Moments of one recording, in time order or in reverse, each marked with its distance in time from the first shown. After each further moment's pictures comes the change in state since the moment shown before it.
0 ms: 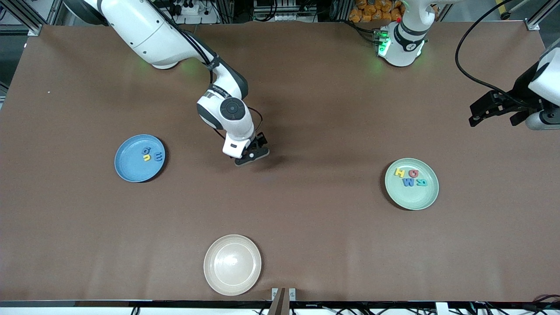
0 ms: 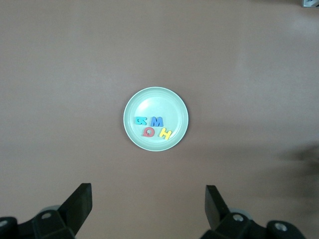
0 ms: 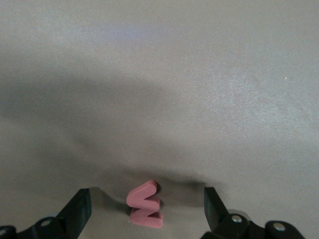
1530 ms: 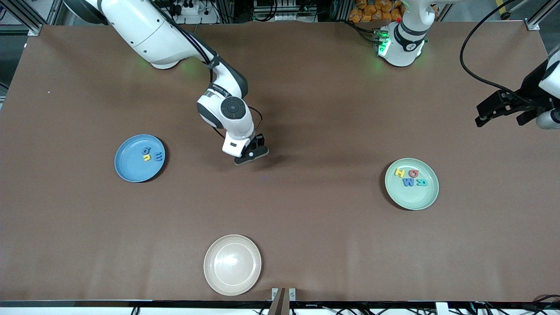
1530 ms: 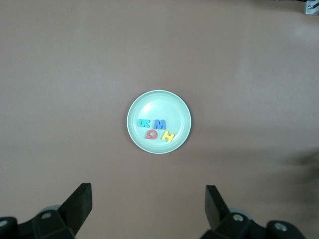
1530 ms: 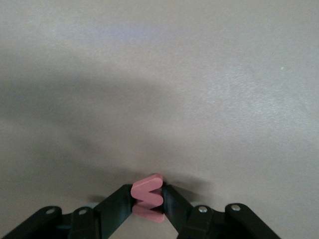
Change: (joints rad) left arm 0.011 -0.002 0.005 0.007 0.000 0.004 0.000; right arm -0.004 -0.007 -0.002 -0.010 -0.001 -0.006 0.019
